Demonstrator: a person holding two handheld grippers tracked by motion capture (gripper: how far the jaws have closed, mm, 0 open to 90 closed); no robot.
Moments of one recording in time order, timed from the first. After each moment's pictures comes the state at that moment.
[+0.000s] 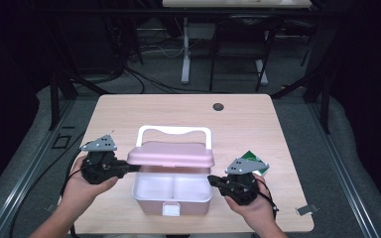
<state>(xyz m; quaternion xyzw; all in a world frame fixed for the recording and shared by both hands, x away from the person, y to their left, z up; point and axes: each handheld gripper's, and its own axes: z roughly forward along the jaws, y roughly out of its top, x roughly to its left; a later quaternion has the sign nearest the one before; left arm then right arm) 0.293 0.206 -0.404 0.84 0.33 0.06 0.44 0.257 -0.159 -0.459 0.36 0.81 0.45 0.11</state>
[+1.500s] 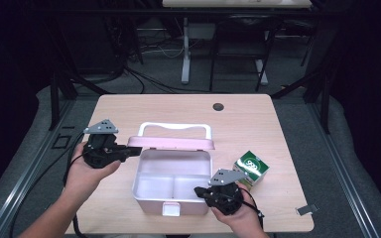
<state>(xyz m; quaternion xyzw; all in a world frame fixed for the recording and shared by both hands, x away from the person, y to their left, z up) 0.316 0.199 -0.380 0.82 0.36 0.09 0.43 0.248 -0.127 -0.485 0.33 0.83 0.44 0.09</state>
